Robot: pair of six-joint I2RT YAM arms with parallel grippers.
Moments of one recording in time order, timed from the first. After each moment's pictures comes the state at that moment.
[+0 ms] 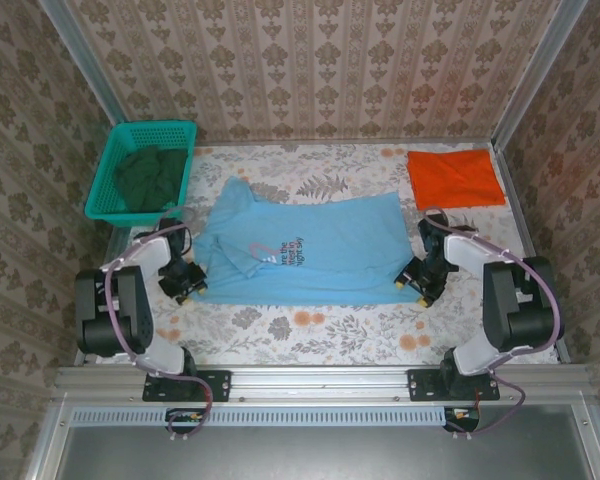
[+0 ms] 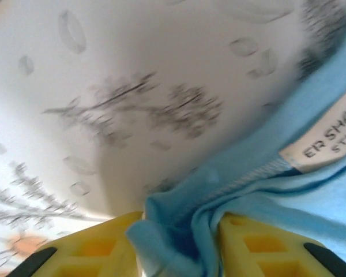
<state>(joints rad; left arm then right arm) 0.04 1.50 0.80 -0.88 0.04 -0.58 0.06 1.54 0.79 -0.85 -0.22 0.81</state>
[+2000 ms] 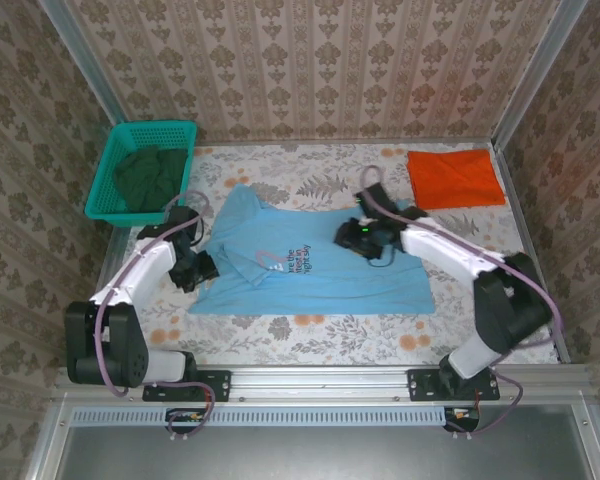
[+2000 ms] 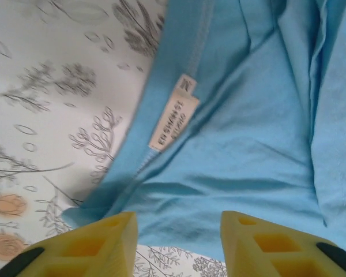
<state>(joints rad) -0.14 1.34 0.87 -0.96 0.09 -0.56 0.53 1.63 1.16 -0.56 -0.20 0.84</state>
